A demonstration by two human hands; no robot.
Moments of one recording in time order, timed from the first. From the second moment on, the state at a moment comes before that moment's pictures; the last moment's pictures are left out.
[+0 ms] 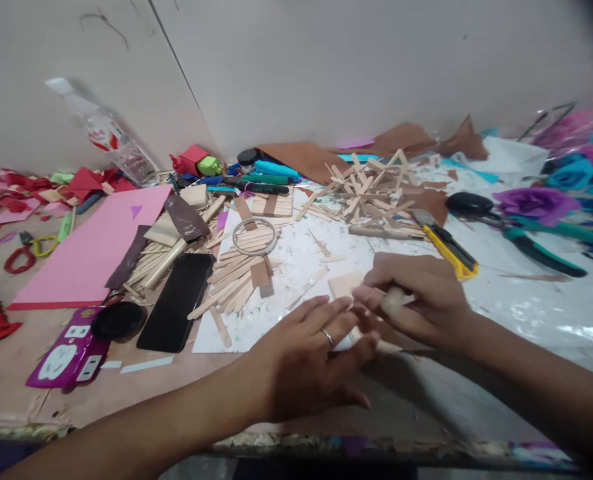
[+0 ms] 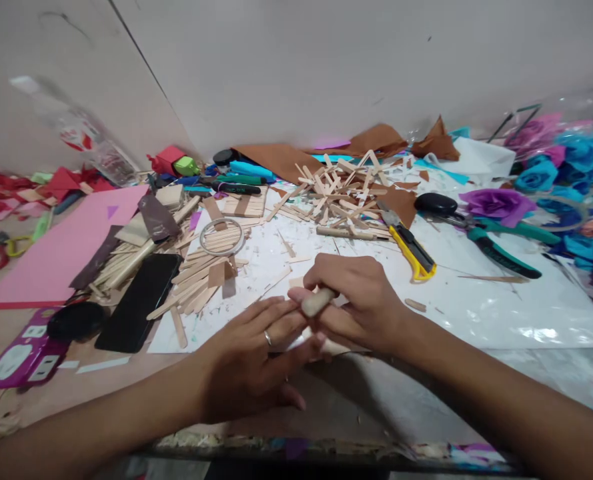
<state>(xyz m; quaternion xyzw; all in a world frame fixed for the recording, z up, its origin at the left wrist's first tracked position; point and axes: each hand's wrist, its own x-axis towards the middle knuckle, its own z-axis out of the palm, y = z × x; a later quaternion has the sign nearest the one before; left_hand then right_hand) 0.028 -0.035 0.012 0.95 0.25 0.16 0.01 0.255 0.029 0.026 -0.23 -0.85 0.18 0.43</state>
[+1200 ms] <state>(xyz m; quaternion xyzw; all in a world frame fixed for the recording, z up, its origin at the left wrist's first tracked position) -0.020 0.012 0.025 0.85 0.47 0.21 0.16 0.259 0.041 0.021 -0.19 -0.90 0.19 0.34</state>
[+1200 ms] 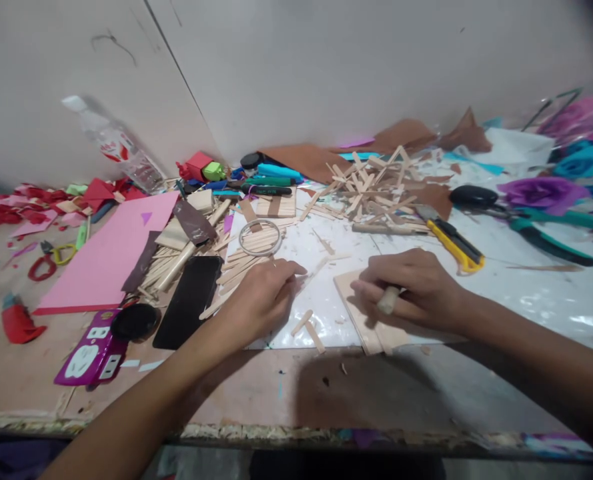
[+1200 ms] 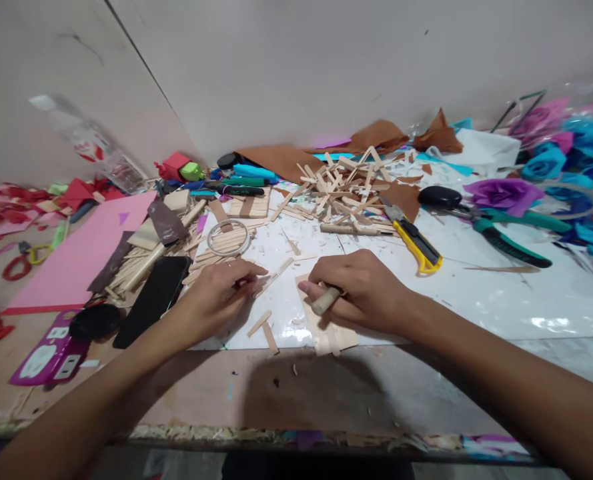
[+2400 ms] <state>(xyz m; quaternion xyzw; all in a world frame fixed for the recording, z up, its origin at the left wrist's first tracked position) 0.018 -0.019 0.018 0.96 0.22 0.15 0.08 0.257 0.037 0.047 -0.18 -0.56 0.62 0.52</state>
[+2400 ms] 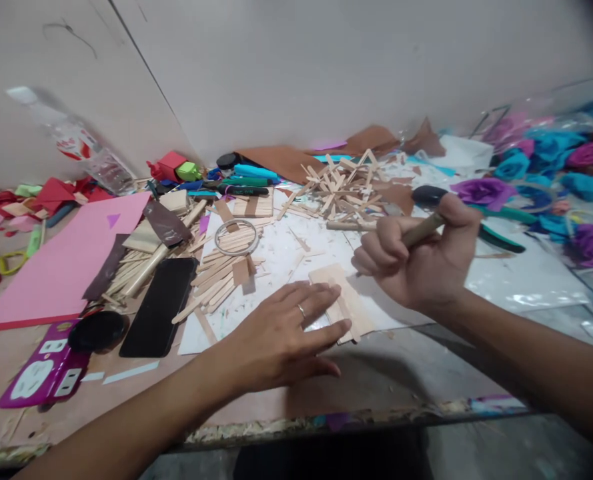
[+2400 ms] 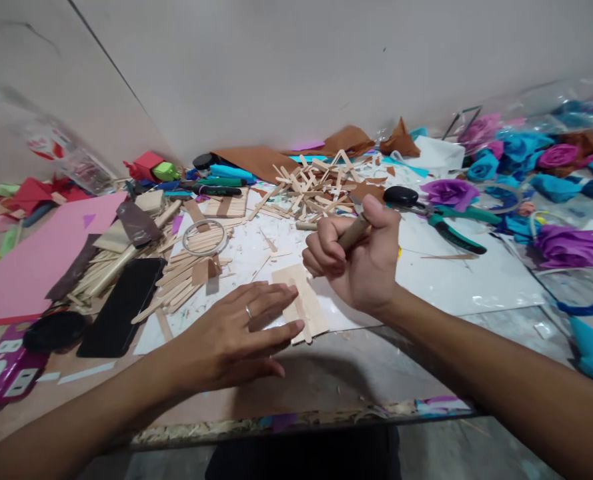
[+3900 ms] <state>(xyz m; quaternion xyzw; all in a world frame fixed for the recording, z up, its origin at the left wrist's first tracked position) 0.024 -0.006 0.016 0.95 0.22 0.21 0.10 0.240 0.017 0.035 -0.15 -0.53 0.71 0.43</state>
